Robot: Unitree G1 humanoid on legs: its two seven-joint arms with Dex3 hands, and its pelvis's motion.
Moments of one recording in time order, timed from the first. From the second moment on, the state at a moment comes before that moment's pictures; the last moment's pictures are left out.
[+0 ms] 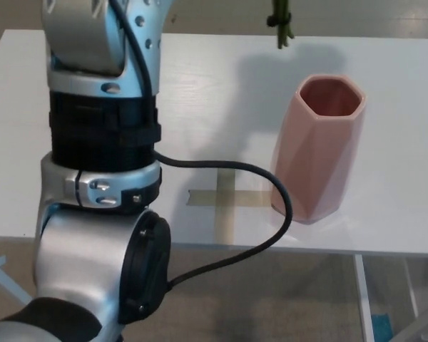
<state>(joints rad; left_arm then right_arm) -1.29 -0.01 0.19 0.14 -0.17 0.66 -0.11 -0.23 -0.32 -0.13 1.29 -0.10 -0.15 -0.14</state>
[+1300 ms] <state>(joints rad) -1.29 -0.09 0.13 0.08 -0.23 0.75 -0.05 -0.23 -0.32 -0.13 1.29 -0.10 -0.15 -0.13</state>
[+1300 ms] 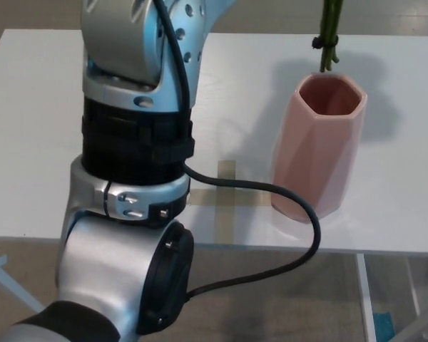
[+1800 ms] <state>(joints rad) -1.24 -0.10 0.11 0.03 -0.26 0.78 -0.04 -0.23 -0.32 -0.12 1.29 -0.10 -0.15 -0.13</state>
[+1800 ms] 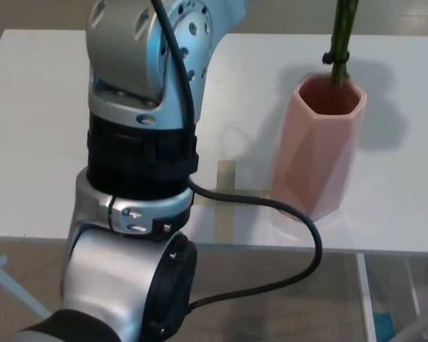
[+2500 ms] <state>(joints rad) -1.19 -0.09 0.05 0.06 -0.24 0.78 -0.03 -0.23 -0.33 -0.12 1.29 -0.10 -0.15 -0.12</state>
